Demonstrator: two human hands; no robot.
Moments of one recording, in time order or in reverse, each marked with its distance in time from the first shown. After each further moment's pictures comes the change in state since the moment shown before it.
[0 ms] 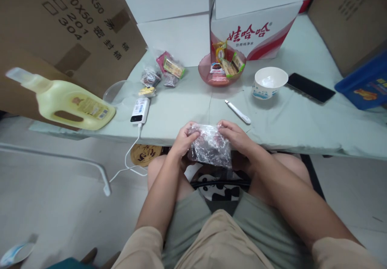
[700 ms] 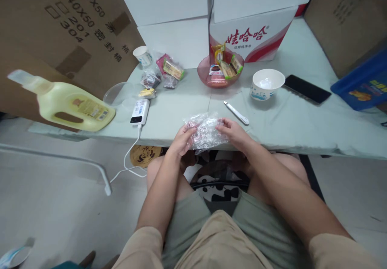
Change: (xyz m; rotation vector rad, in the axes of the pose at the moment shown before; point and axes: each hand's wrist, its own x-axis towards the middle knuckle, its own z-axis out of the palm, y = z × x) left_hand 0.005 0.001 0.004 -0.286 0.114 -0.158; right_hand 0.020 0.023 -0.001 0.218 0.172 0.107
